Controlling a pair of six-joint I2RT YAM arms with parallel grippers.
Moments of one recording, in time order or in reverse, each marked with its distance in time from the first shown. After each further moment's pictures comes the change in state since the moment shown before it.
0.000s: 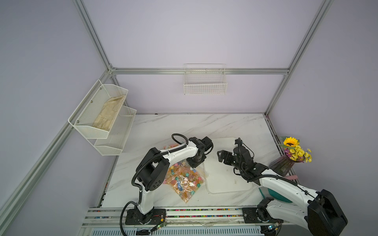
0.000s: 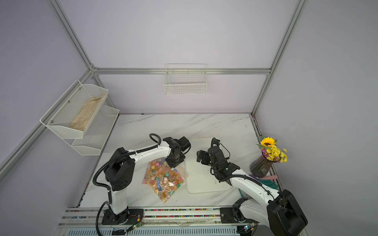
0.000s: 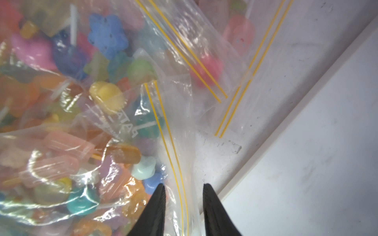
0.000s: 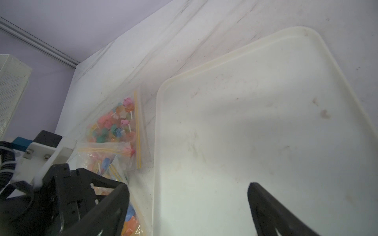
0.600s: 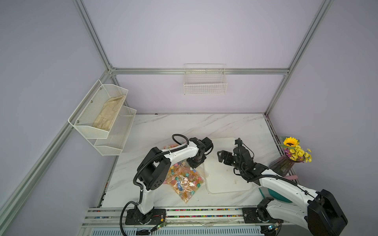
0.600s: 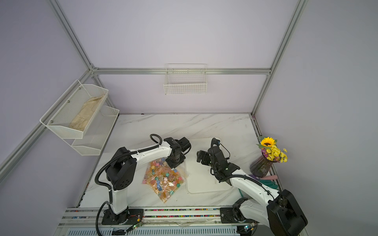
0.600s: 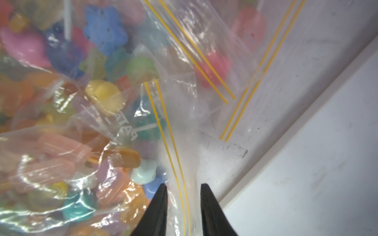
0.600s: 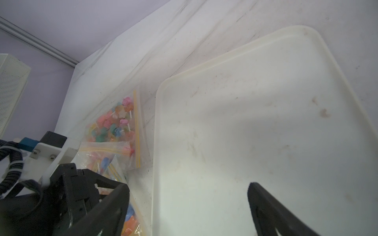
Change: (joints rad) left arm 0.000 0.018 0.000 0.000 0.007 -0.006; right arm 0.000 0.000 -0.002 0.000 0.000 0.000
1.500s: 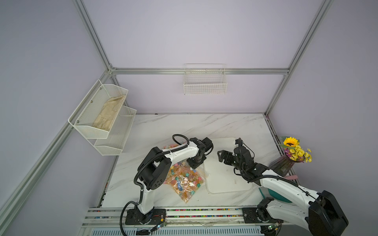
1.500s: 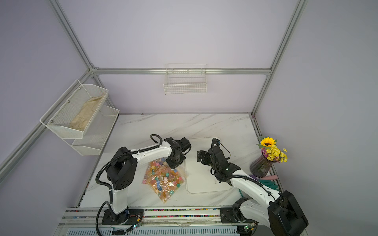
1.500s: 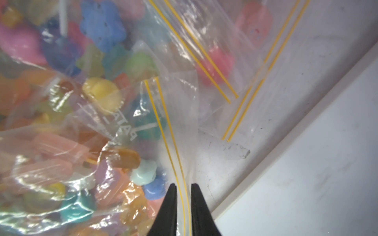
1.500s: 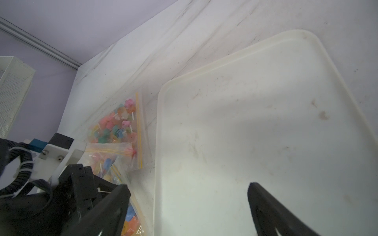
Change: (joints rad) left arm 0.000 0.006 0.000 0.000 0.008 -0.001; right arm 0.000 -0.013 0.000 0.000 0.003 -0.001
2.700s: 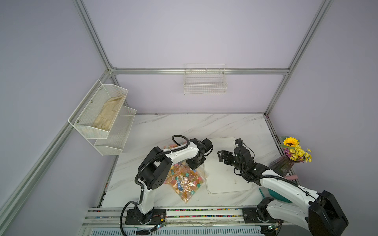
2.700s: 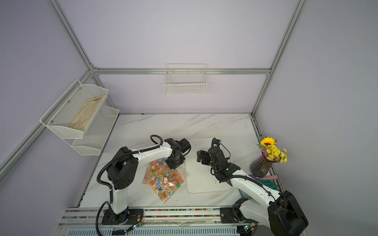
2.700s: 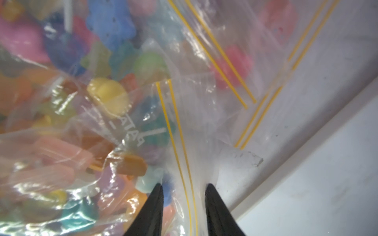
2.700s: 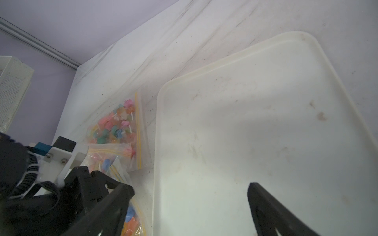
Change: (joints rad) left arm 0.000 0.018 -0.016 0.000 -0.004 -0.003; right arm 0.000 0.000 0.000 0.000 0.005 -0.005
